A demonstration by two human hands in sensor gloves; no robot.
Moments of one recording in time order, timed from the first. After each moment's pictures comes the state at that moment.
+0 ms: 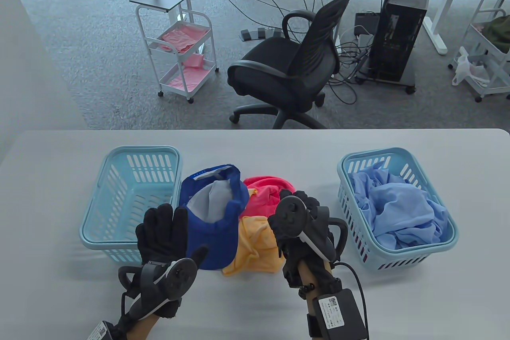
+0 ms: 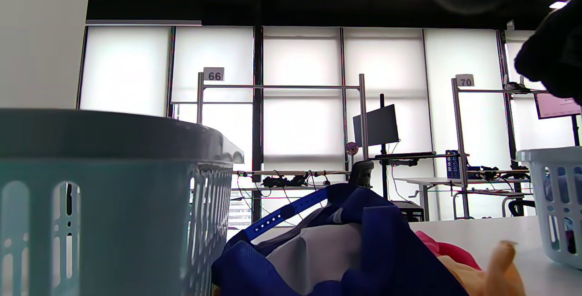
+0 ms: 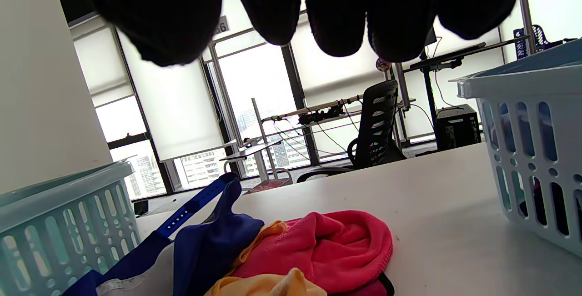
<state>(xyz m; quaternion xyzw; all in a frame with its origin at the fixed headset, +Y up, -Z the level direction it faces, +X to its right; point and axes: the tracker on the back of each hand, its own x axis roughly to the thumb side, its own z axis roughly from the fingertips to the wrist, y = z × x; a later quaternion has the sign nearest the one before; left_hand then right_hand) -0.203 -0.643 -0.276 0.18 -0.08 0.01 0.98 0.061 -0.611 -0.342 0.01 -0.09 0.98 0.16</state>
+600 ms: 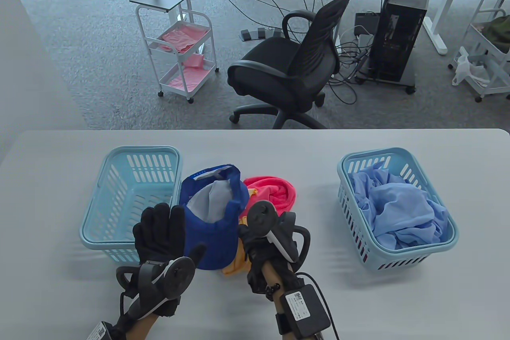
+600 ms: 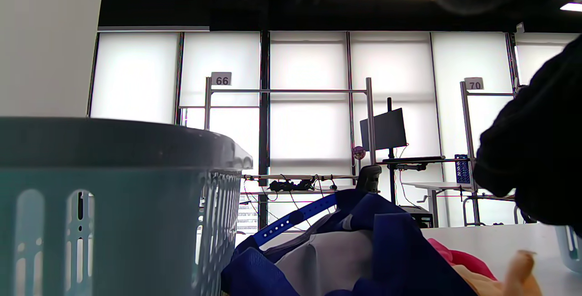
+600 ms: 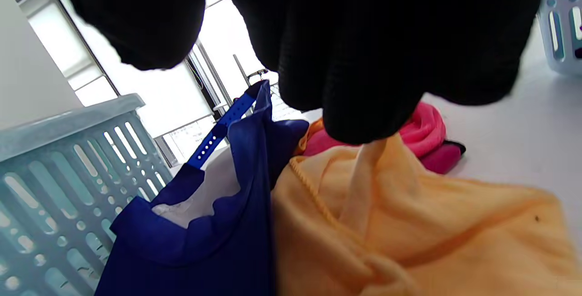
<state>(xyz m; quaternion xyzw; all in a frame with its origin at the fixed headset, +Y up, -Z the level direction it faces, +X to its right) -0.206 -0.641 -0.276 0.19 -0.07 0.01 0.98 -0.006 -0.677 -0.369 -0.04 0.03 0.97 0.24</state>
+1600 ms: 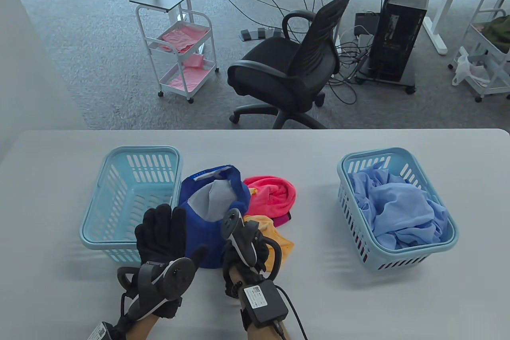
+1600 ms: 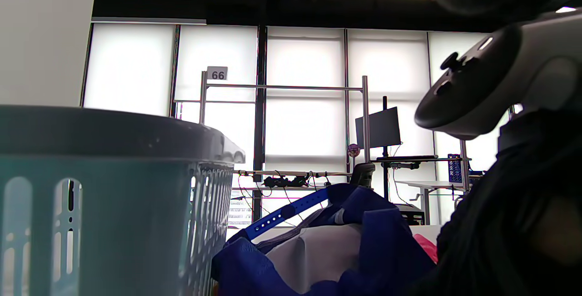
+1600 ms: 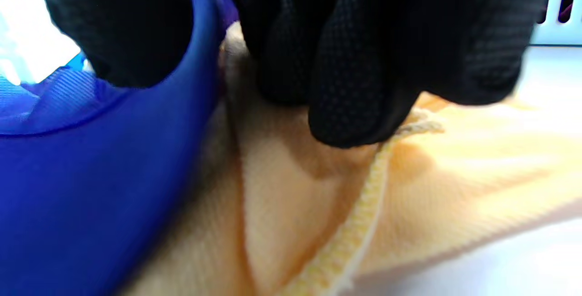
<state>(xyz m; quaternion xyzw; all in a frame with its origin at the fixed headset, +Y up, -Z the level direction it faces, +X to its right) -0.203 -0.639 -0.273 0.18 -0.08 0.02 0.98 -0.047 -0.740 -0.384 -0.15 0.03 0.98 0.10</state>
